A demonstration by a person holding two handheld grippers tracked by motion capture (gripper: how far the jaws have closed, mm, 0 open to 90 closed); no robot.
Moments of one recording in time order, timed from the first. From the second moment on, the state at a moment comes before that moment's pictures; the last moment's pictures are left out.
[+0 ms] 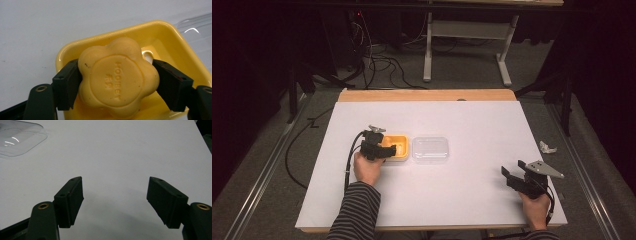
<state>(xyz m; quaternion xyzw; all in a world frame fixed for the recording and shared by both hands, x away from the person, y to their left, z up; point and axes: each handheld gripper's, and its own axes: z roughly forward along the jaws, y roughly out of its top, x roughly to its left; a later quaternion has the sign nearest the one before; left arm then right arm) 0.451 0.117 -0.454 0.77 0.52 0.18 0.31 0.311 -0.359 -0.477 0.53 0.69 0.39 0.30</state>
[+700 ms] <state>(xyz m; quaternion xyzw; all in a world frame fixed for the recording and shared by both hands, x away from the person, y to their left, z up) 0.438 0.124 -0.435 0.76 0.50 0.21 0.35 0.311 -0.359 -0.477 0.53 0.69 0.39 0.30</state>
